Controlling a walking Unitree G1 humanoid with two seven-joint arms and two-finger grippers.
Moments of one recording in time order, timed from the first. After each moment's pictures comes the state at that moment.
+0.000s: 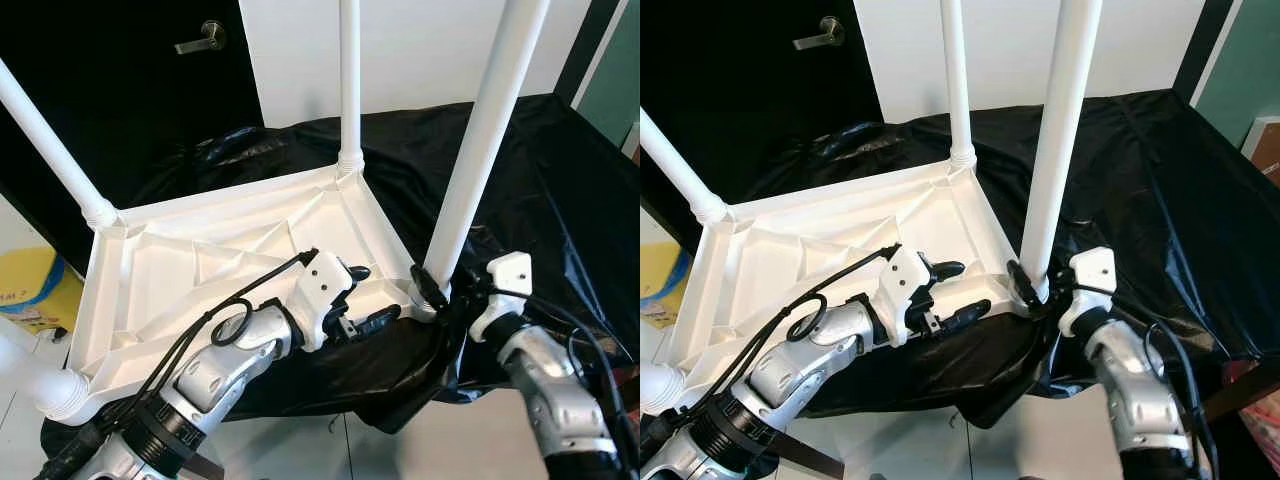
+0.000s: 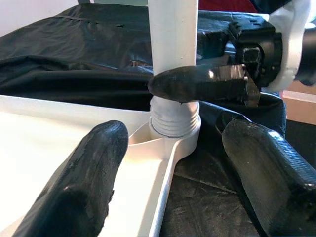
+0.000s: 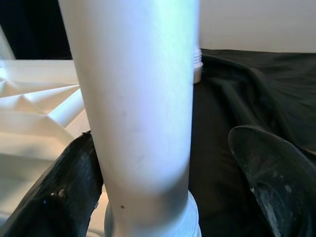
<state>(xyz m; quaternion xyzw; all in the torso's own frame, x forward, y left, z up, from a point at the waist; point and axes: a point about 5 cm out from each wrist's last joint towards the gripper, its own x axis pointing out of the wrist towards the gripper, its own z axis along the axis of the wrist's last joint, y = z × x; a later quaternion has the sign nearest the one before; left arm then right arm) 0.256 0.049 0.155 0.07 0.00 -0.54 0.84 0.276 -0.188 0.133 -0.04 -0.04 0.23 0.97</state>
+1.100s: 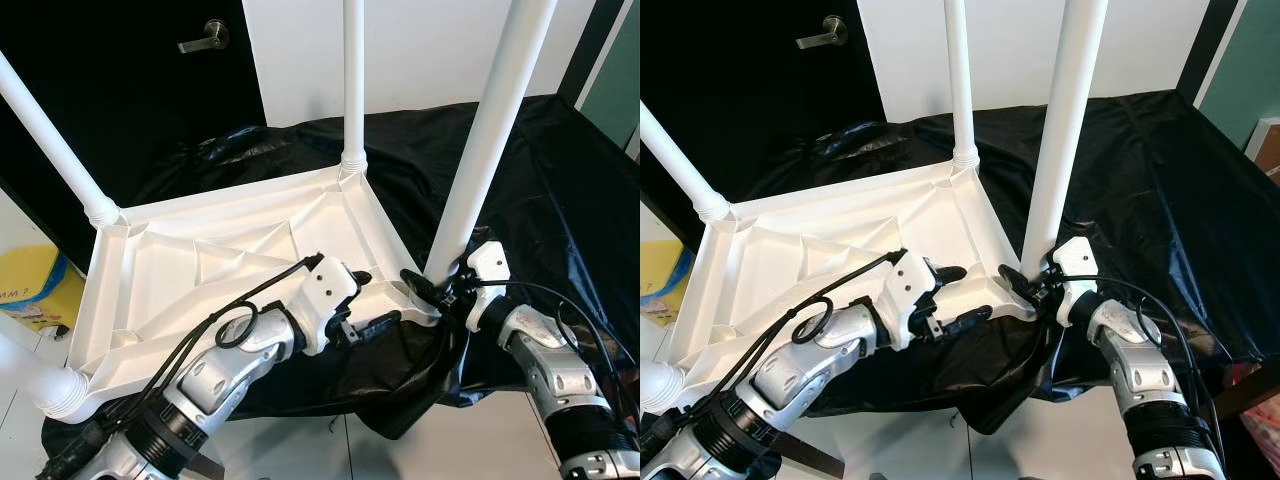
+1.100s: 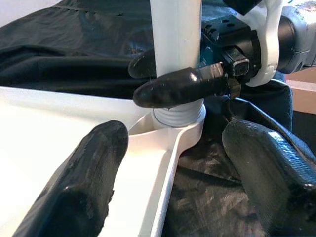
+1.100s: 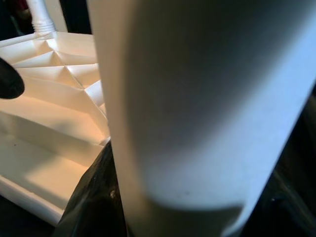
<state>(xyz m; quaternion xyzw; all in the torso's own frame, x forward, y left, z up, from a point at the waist) 0.255 0.048 0.147 0.09 0.01 -0.54 0.84 0.294 -0.181 0.120 -0.06 -0.02 0.33 0.94</state>
